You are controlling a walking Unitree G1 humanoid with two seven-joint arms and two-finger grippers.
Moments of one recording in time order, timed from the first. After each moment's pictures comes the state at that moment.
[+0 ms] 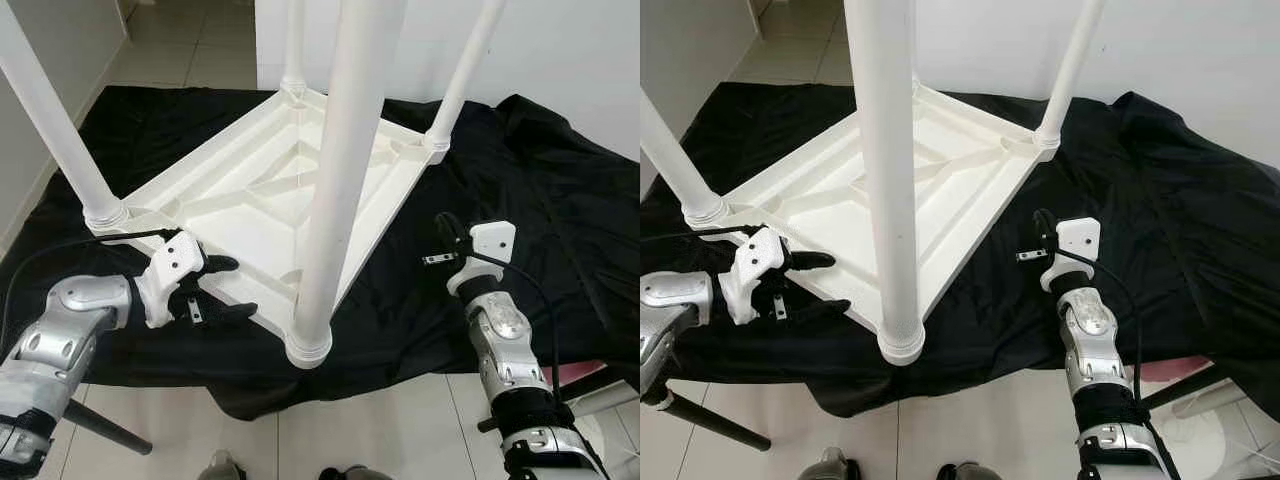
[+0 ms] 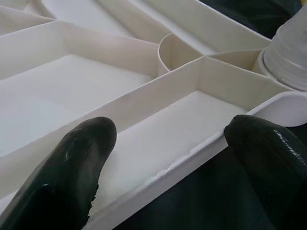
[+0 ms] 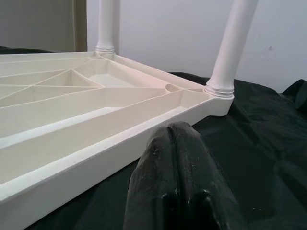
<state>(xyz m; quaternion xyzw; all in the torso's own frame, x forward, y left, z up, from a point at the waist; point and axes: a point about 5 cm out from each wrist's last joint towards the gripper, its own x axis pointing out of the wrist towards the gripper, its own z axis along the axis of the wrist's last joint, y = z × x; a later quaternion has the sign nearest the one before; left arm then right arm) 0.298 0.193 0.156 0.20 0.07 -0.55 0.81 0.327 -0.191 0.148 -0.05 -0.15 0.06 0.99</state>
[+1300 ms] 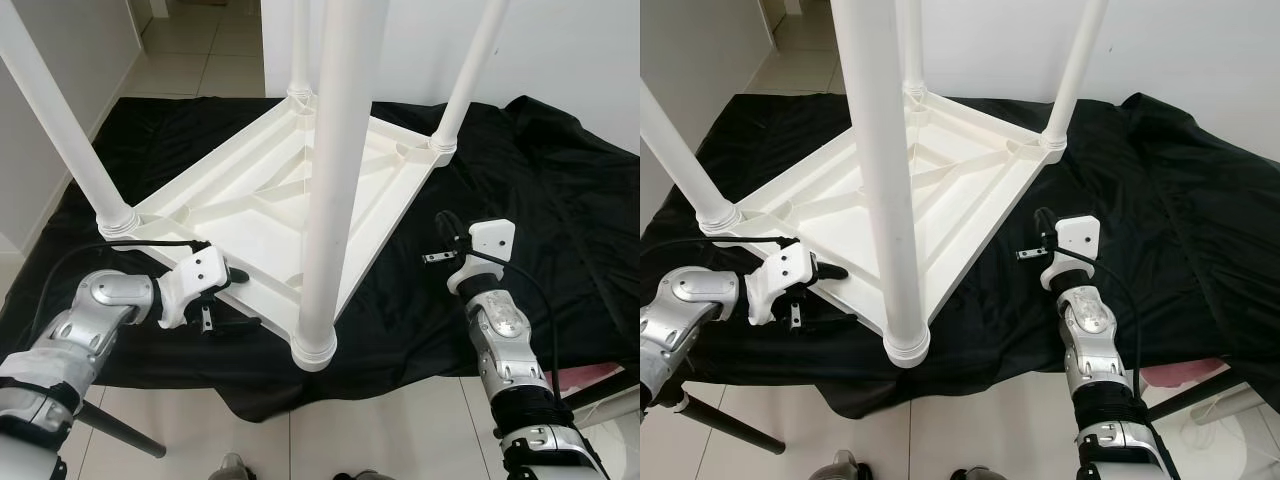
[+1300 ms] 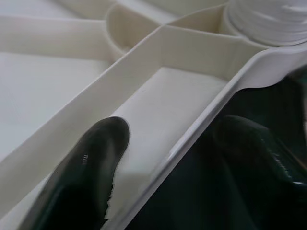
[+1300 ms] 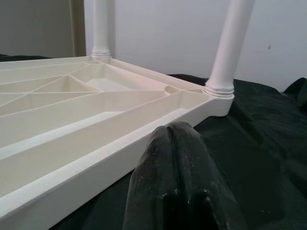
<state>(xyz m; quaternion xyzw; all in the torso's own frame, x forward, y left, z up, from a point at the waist) 0.307 0.176 0.140 0.26 0.11 -0.64 0.72 0.327 -0.190 0.148 -0.06 -0.15 0.05 0.99</state>
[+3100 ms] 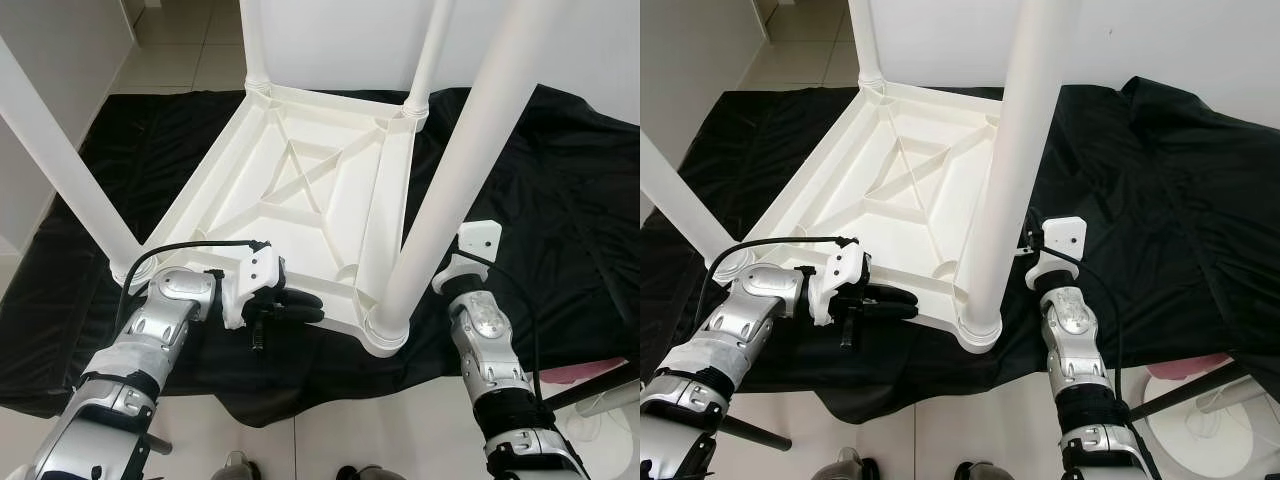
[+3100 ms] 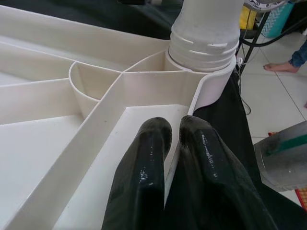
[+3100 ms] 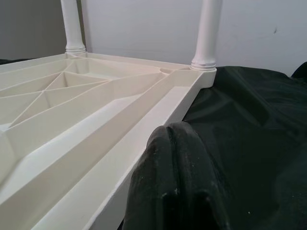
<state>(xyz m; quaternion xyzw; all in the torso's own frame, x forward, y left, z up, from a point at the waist) 0.315 0.118 0.142 0.17 0.02 -0.67 0.72 0.325 -0.172 0.146 -0.03 -0.15 0.05 0.99</state>
